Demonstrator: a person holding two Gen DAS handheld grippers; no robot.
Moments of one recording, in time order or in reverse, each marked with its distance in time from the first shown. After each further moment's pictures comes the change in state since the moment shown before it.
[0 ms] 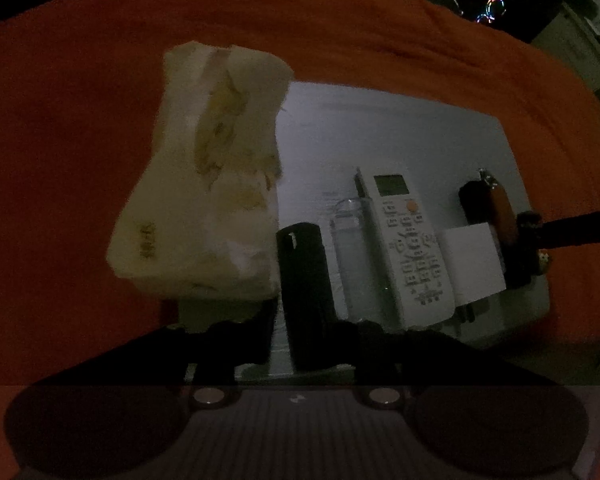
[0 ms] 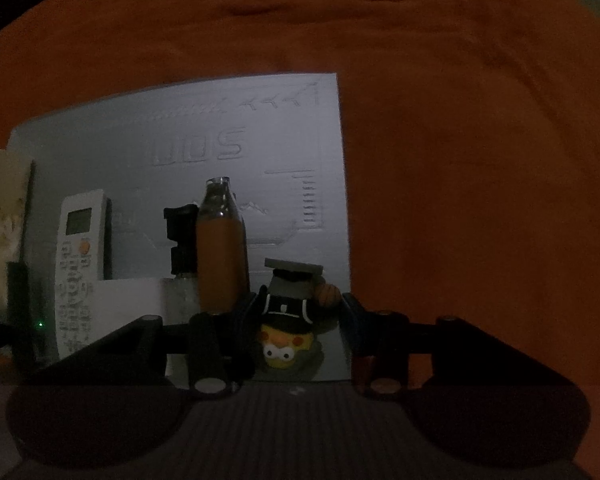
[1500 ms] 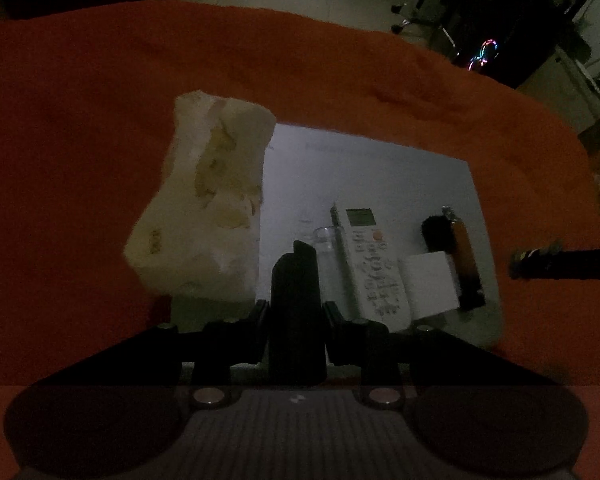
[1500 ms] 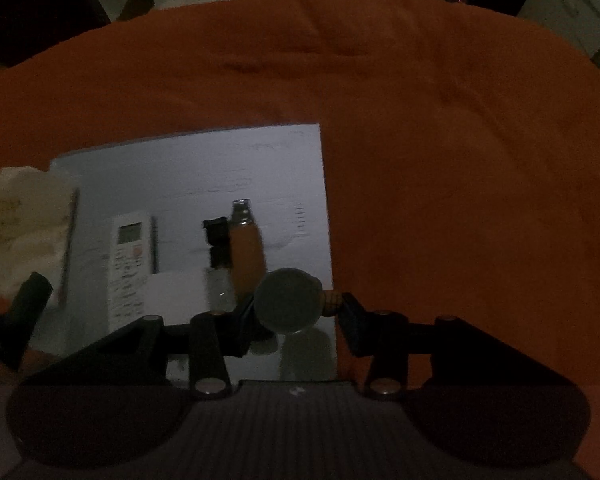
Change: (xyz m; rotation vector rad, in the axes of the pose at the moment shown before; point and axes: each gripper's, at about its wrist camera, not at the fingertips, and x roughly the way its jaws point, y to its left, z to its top) left arm -0.063 0.000 -0.015 -0.050 -0.117 -0.037; right arm -0.077 0.008 -0.024 0.018 -0.130 0.001
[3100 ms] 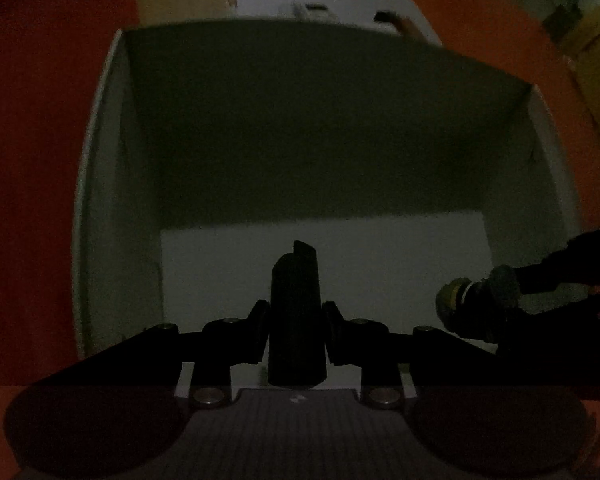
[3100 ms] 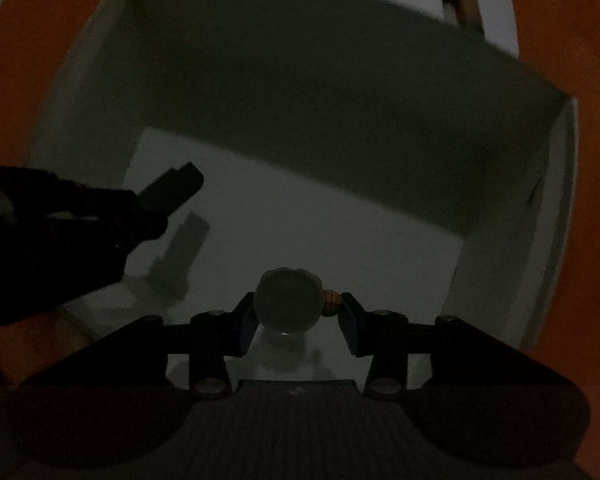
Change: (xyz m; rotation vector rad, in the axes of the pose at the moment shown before) left arm -0.017 0.001 -0.197 0.136 0.169 -0.004; right arm -0.002 0.112 -0.240 -0.363 0.253 0.108
